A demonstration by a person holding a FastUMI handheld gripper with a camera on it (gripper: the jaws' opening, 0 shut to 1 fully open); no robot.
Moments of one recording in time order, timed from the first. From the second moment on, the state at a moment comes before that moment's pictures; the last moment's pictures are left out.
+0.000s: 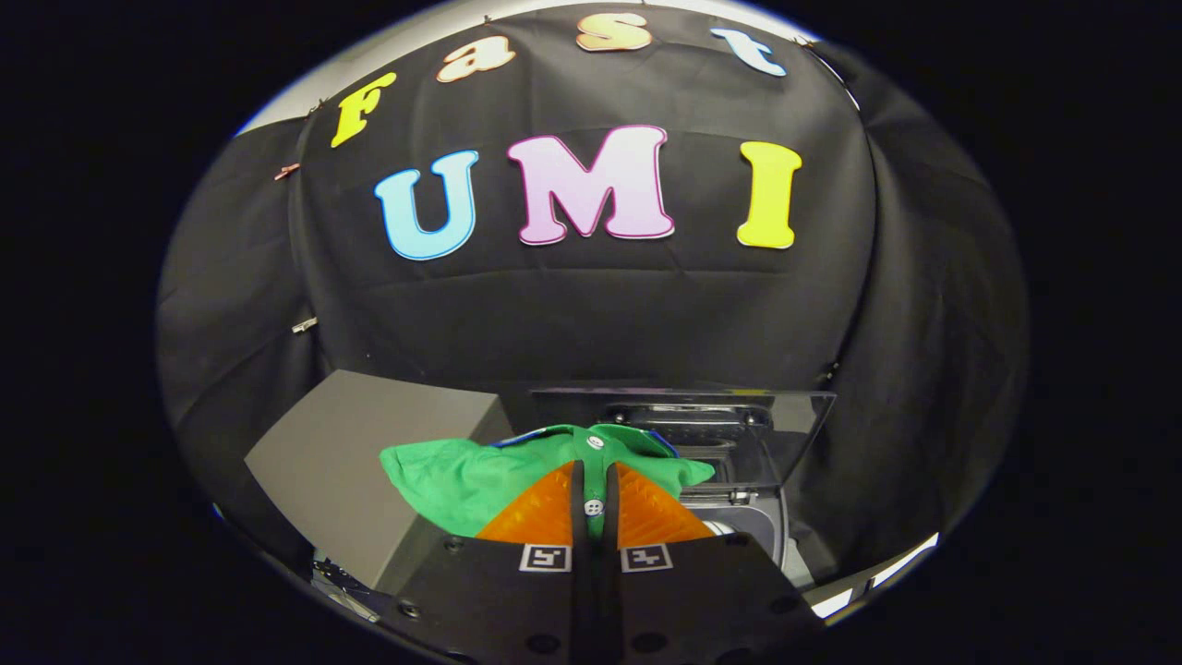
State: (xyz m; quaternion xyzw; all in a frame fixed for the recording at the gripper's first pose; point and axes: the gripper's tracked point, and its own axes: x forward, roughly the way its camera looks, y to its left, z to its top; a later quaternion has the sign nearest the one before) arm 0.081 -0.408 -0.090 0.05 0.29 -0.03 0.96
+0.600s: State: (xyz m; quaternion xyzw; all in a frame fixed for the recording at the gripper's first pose) arm 0.081 -0.452 -0.235 0.03 0.39 0.02 0.92
